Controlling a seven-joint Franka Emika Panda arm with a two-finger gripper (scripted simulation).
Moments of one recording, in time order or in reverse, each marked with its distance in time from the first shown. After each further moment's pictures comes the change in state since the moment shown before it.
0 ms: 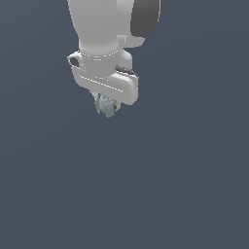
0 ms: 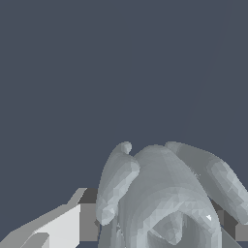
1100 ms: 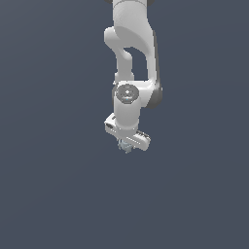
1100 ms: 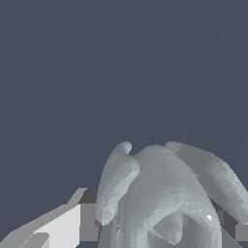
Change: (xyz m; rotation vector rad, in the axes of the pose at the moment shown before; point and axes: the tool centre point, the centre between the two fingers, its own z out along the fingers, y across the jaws) arm -0.019 -0.064 0.236 -0.001 -0.002 -0.002
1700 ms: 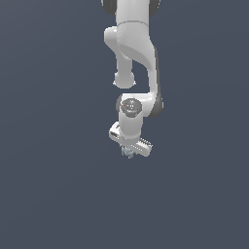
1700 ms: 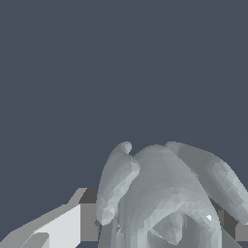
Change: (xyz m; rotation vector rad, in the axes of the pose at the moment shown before) arm -0.003 -0.014 0.050 0.000 0.001 0.000
